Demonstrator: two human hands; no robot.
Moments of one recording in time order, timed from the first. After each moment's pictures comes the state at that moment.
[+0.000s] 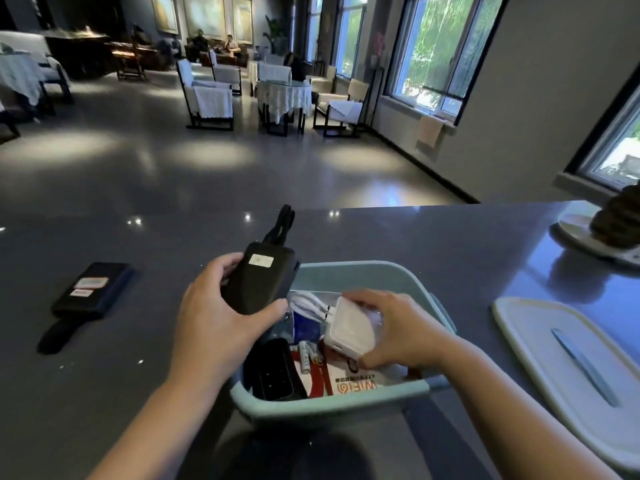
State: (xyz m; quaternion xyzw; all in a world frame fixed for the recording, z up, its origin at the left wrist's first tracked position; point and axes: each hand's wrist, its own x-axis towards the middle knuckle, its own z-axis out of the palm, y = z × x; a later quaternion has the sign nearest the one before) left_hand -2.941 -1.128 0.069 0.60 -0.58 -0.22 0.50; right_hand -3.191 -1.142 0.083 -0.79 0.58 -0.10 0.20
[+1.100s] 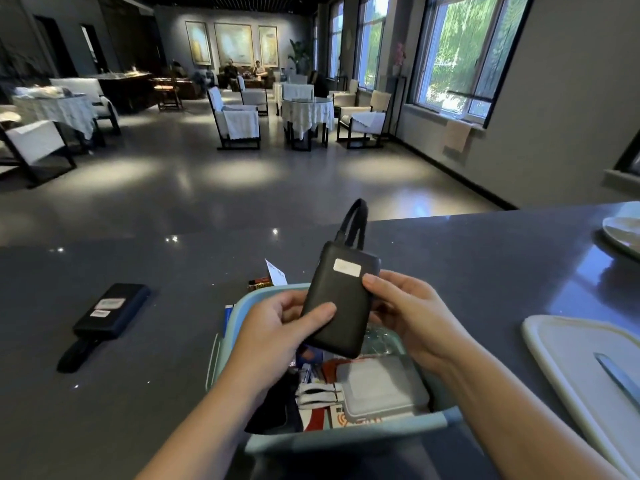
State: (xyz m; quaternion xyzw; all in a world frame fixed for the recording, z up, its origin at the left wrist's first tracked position) left_hand -3.010 -1.134 0.097 0.51 -0.49 -0.52 0.48; right_hand -3.190 -1.158 0.109 -0.44 0.44 -0.49 0.61
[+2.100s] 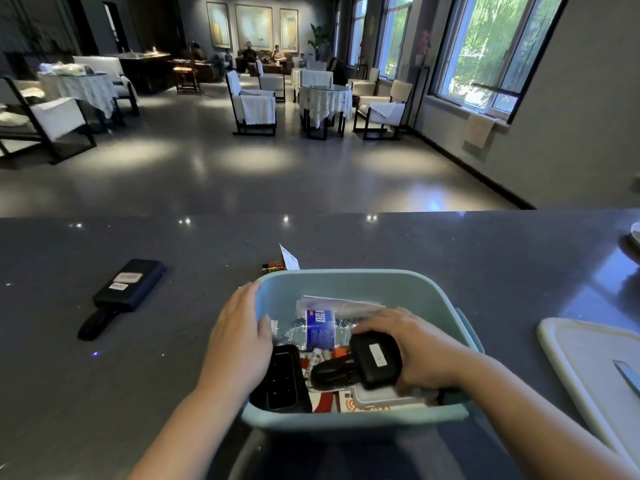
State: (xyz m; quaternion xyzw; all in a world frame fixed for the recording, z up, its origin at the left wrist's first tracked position) left_hand -2.959 -1.139 0.039 0.70 -0.61 -0.16 0.34; right_hand -3.214 -1.171 0.057 -0.85 0.49 0.00 0.19
